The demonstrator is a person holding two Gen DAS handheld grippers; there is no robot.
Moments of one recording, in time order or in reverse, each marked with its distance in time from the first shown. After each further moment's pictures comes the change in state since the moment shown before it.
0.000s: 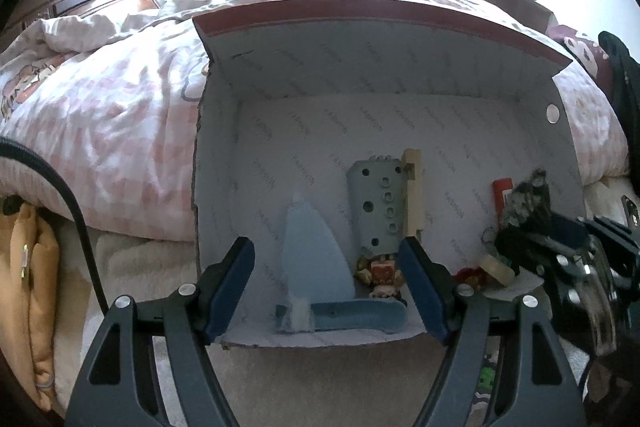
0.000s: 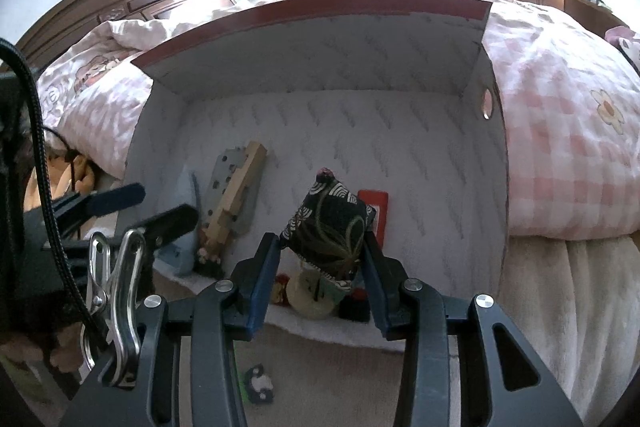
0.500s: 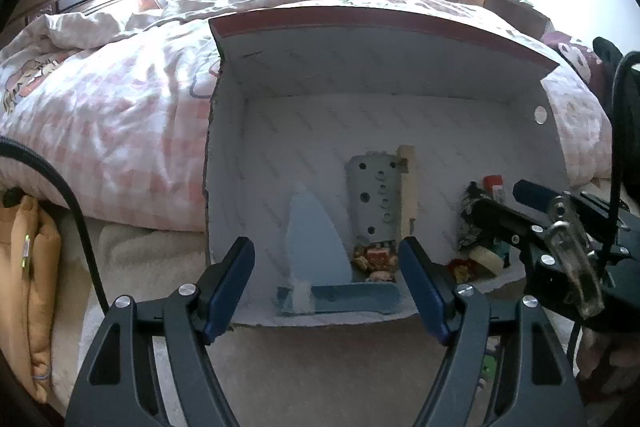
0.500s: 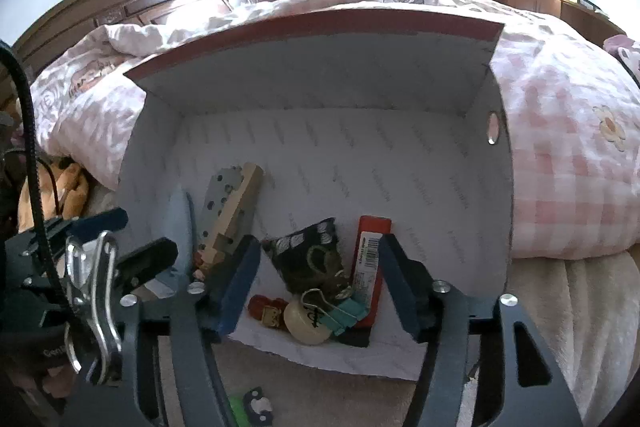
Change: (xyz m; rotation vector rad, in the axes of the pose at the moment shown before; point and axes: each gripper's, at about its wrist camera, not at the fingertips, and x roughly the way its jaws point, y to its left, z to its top) left arm -0.014 0.002 -0.008 -0.008 -0.018 -0.020; right arm 0.005 0.005 0.011 -0.001 -0.034 -0.020
